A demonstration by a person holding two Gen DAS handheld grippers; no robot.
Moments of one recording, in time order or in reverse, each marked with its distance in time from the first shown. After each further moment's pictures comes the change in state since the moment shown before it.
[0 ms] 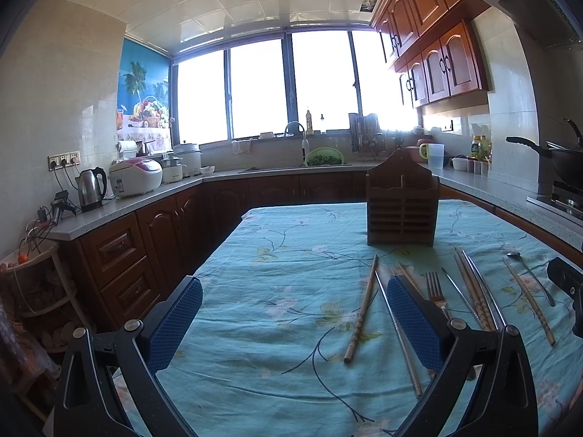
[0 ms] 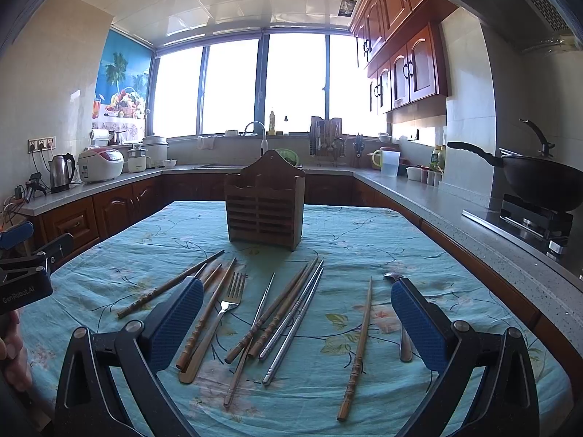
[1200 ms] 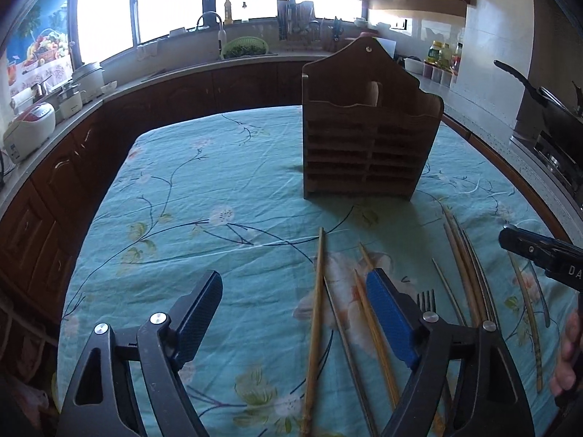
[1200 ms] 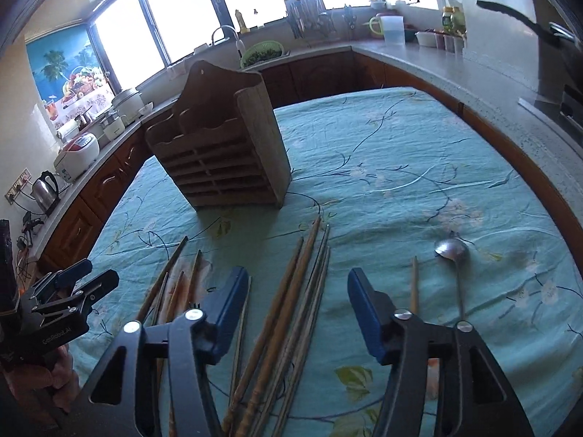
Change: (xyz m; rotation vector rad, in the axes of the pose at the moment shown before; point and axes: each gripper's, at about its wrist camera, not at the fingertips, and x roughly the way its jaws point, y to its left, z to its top) left arm 0.207 -0.025 0.108 0.089 0.524 -0.315; right arm 0.207 -0.054 0.038 0.281 0.548 0.138
